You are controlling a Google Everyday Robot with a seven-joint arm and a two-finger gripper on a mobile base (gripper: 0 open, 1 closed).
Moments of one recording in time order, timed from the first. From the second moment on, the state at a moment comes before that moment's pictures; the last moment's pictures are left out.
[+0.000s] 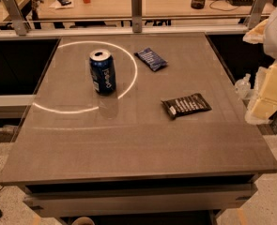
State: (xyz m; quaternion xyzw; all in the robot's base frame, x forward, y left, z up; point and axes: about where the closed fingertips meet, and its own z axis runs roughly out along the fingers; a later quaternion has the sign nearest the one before) arm 0.438 -0.215 0.982 -0.60 0.78 -0.04 0.17
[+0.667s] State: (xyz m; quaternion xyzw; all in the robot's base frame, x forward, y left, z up) arm 0.445 -0.214 0.984 -0.60 0.78 -0.03 0.18
